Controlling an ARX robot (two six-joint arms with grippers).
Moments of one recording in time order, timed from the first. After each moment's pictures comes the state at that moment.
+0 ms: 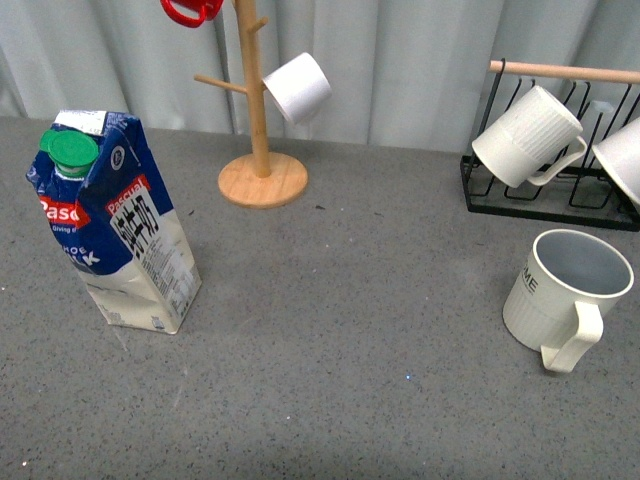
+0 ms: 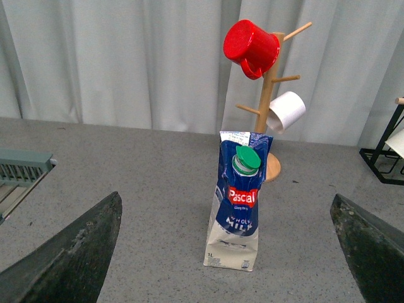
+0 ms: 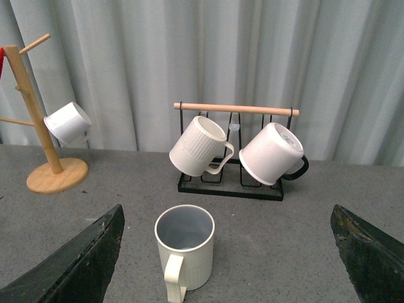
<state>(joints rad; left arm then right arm) 0.00 0.00 0.02 0.00 0.00 0.00 0.00 0.00 0.01 0.00 0.00 0.00</state>
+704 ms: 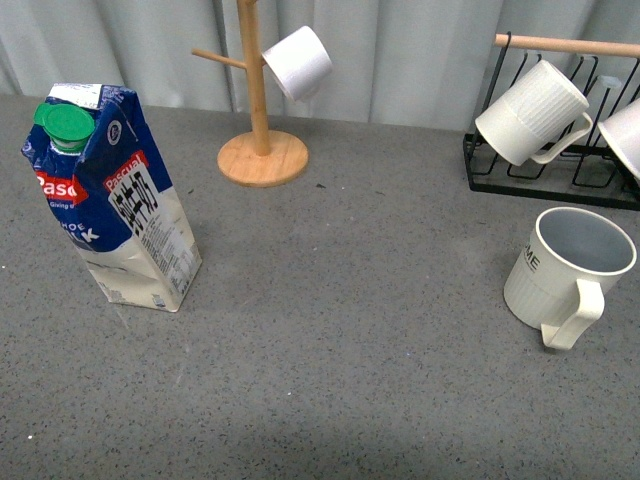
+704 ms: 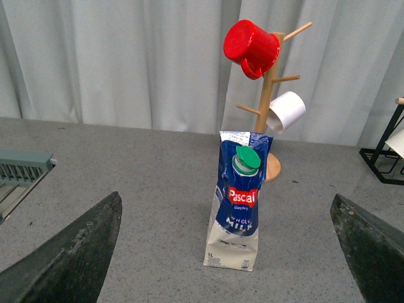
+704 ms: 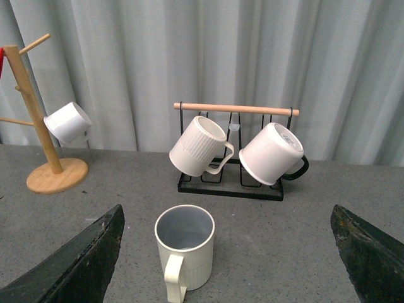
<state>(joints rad) 0.00 0.00 0.02 0.00 0.00 0.00 0.00 0.00 0.01 0.00 0.00 0.00</state>
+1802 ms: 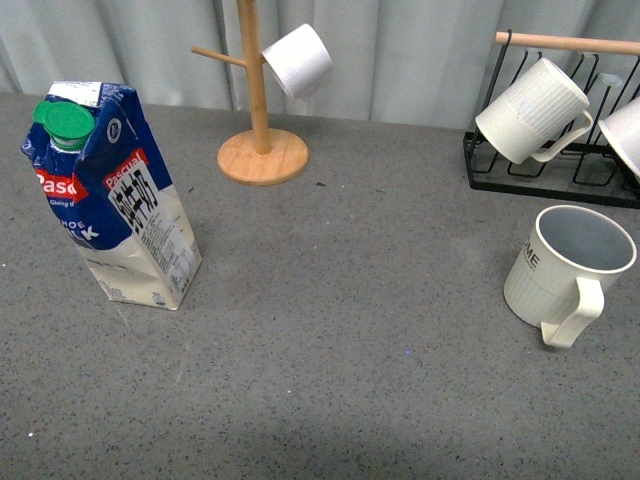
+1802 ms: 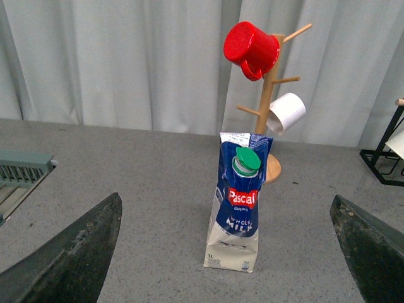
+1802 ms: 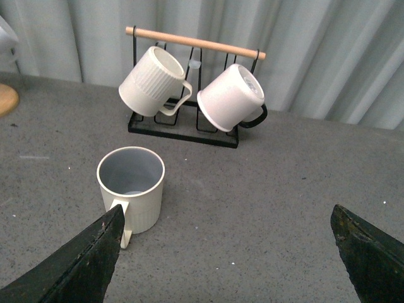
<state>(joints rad) 0.00 0.00 0.02 0.00 0.00 0.00 0.02 0.26 0.08 -0.03 0.15 -0.14</state>
